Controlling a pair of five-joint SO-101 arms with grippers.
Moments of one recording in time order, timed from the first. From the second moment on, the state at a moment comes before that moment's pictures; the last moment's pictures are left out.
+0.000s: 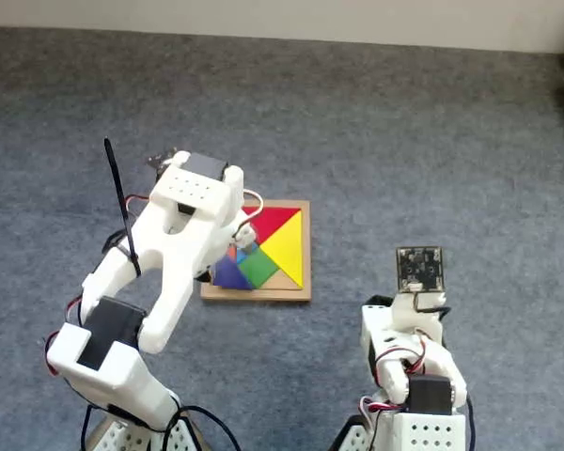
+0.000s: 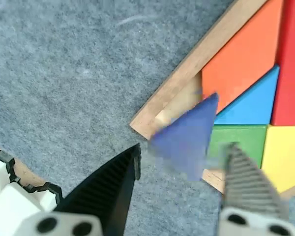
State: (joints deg) left arm 12.3 8.0 13.1 86.2 63.0; right arm -3.7 -103.9 96.0 62.3 6.8
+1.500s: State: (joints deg) left arm 12.3 -9.1 21.8 84.3 52.4; right arm -3.7 -103.9 96.0 62.3 6.8
